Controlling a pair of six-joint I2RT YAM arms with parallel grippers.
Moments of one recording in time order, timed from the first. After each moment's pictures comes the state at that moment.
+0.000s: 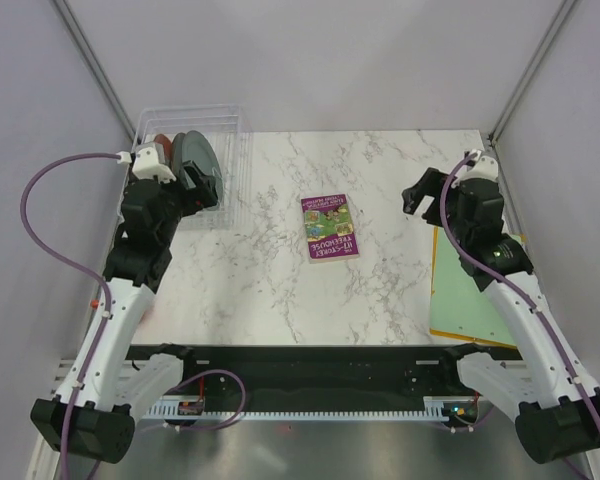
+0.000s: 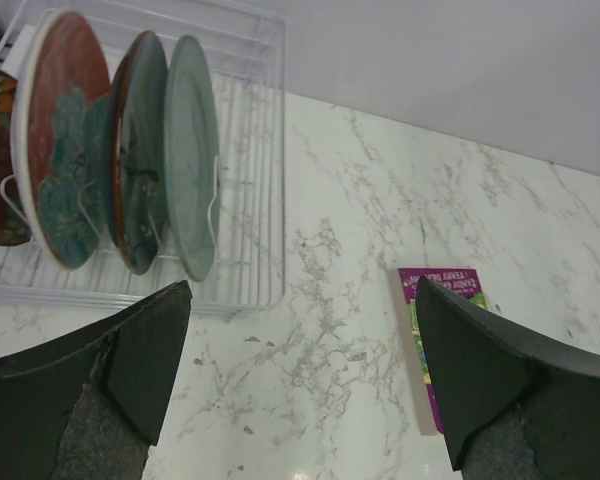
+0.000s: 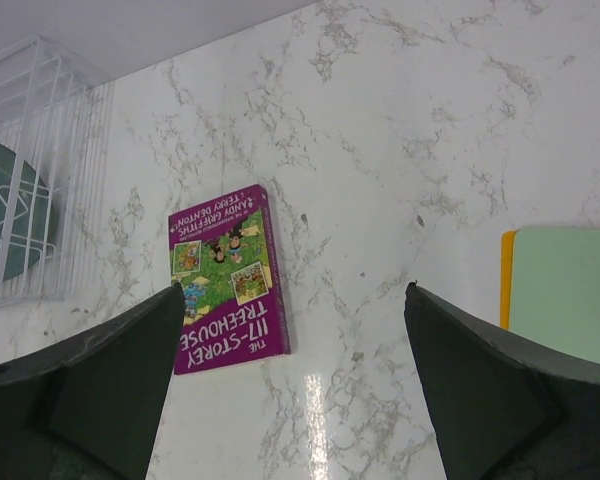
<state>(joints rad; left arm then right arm) -0.17 0.92 0.99 -0.24 -0.11 -0.34 0.22 0.96 0.99 -0.38 0.12 0.47</state>
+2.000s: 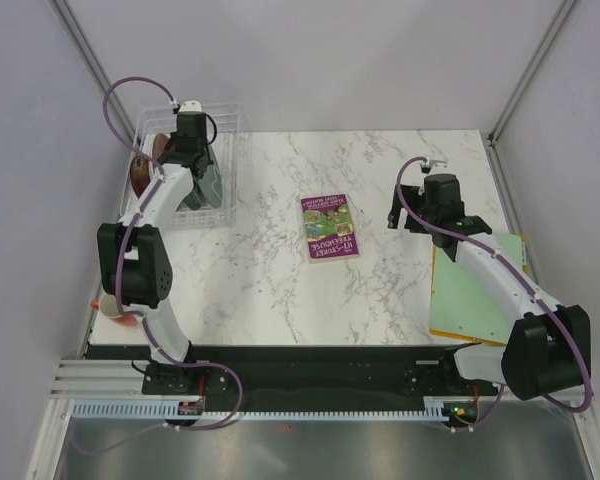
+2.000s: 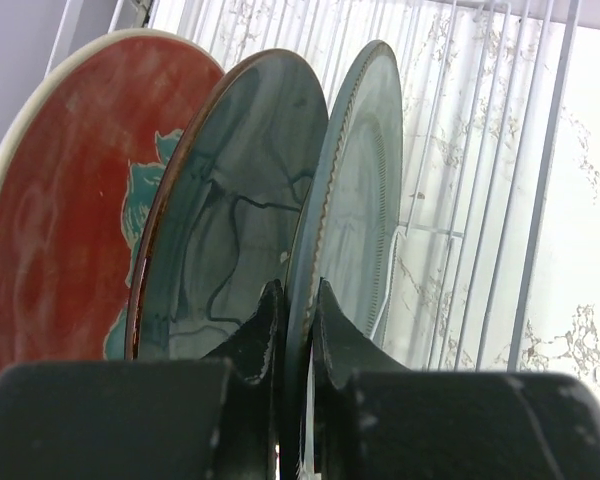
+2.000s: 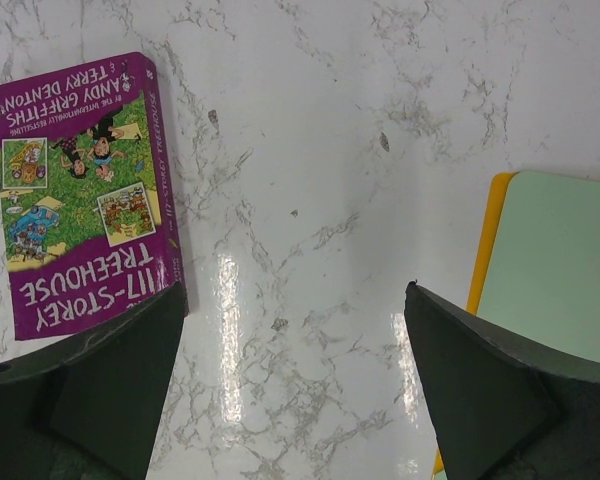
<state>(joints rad) -0.11 1.84 1.57 -0.31 -0.42 -0.12 0.22 1.29 0.94 -0.33 0.08 0.29</state>
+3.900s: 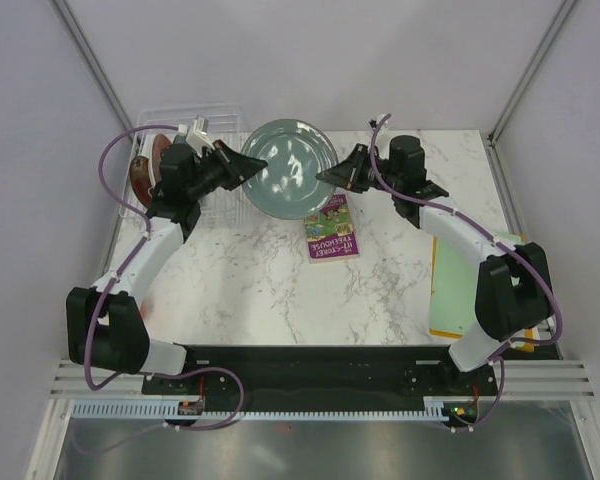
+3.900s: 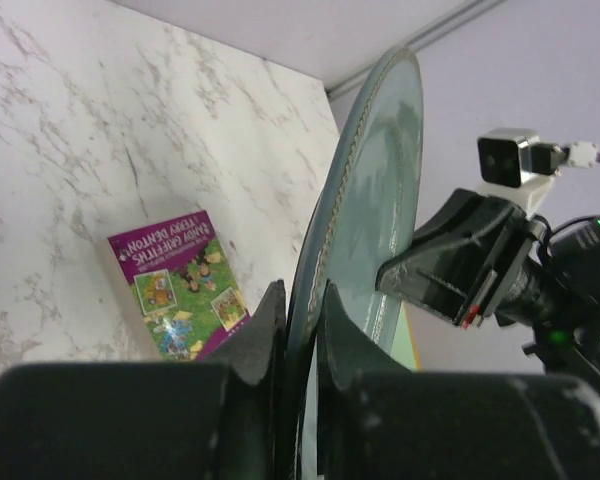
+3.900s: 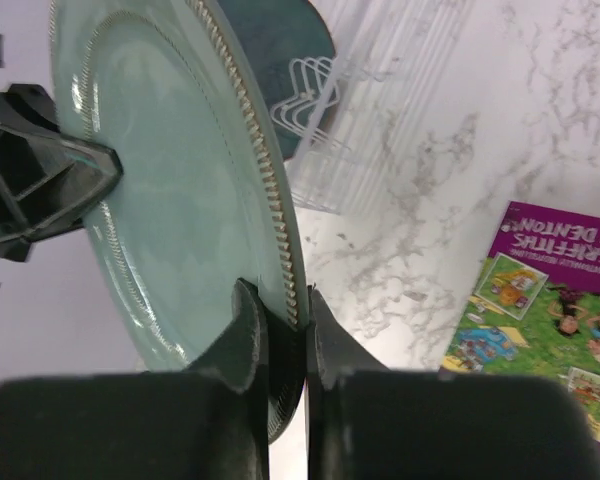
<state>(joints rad) -0.21 1.40 1.08 0.15 0.48 -0.78 0.40 1.62 1.22 0.13 -0.47 0.62</state>
